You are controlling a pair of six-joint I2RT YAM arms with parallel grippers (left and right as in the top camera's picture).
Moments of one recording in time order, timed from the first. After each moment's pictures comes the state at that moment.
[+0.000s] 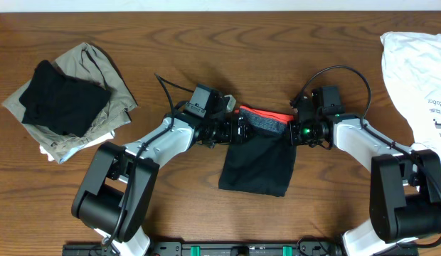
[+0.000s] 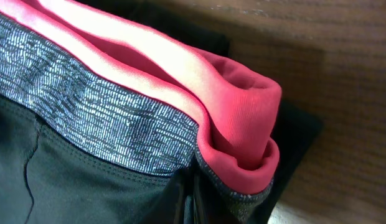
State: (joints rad) left arm -0.46 1.81 0.98 -0.25 0.58 -0.48; right arm 0.15 1.75 0.86 -0.37 -0.40 0.09
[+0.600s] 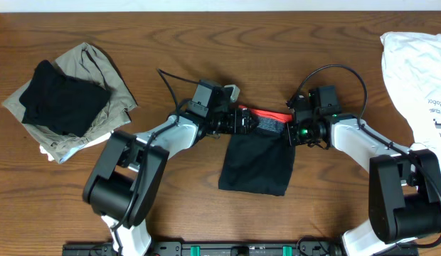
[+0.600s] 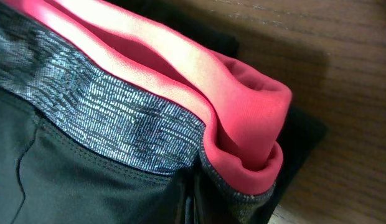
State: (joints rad) left arm -0.46 1.93 1.00 0.03 0.59 -0.48; right arm 0.17 1.75 0.86 -0.37 -0.38 0.04
